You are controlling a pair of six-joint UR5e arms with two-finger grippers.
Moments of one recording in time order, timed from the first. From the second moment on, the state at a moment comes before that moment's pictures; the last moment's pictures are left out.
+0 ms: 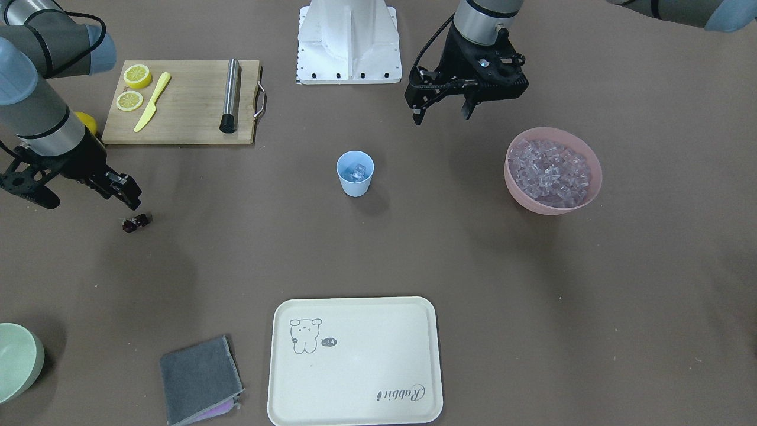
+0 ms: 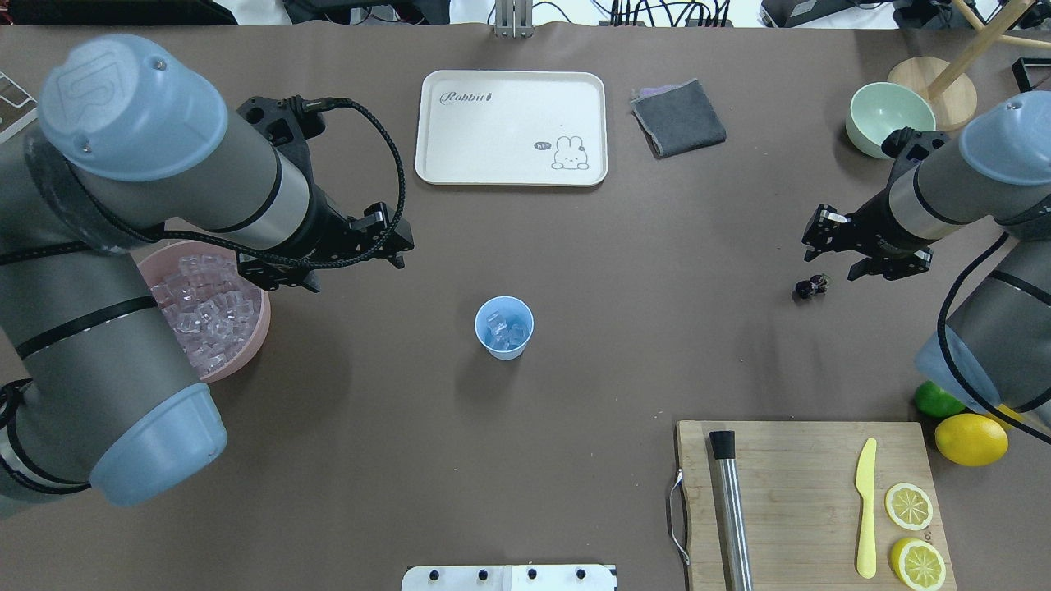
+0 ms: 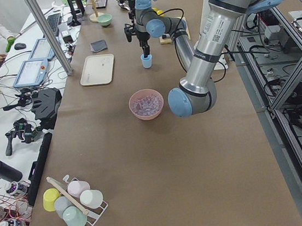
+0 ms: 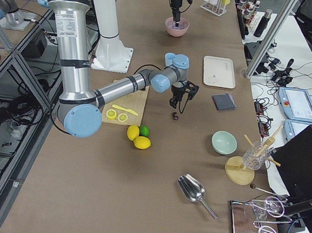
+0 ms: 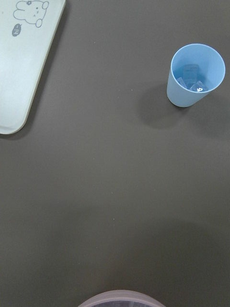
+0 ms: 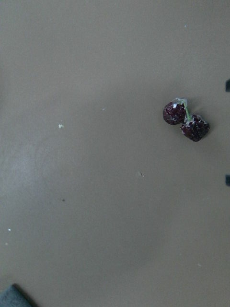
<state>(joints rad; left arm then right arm) -0.67 -2.16 -2.08 -1.34 -1.97 -1.39 0.89 -1.44 1.83 -1.33 2.07 1.40</state>
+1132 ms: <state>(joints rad) -0.66 -2.20 -2.10 -1.26 -1.93 -1.43 0.85 -1.48 1.70 -1.13 2.06 1.57</state>
